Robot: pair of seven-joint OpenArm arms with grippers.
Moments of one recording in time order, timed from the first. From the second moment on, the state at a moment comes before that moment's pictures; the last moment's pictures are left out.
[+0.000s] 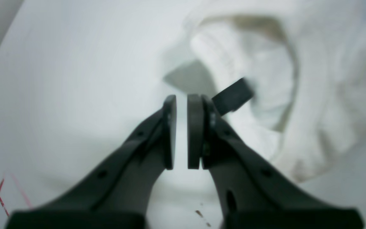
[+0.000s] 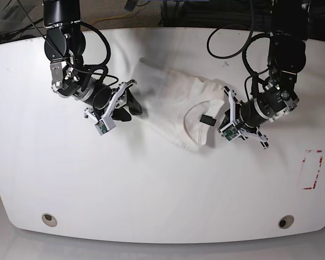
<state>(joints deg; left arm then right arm) -2.4 -20.7 5.2 104.9 -7.8 -42.9 43.6 -3.9 17.2 -3.1 97.1 36.6 27.8 -46.7</state>
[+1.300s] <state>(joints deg) -10.7 -17.9 10.1 90.2 -0.1 -43.2 43.7 -5.6 11.3 -18.1 89.8 19.0 32.5 -41.2</state>
